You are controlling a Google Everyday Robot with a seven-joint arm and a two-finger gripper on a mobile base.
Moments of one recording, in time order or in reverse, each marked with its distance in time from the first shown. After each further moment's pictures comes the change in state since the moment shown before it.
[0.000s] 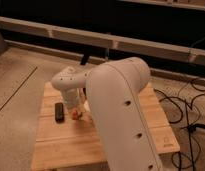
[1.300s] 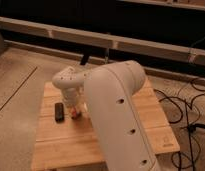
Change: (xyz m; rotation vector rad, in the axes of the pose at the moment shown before) arm -0.022 0.012 0.018 -0.029 0.017 -0.136
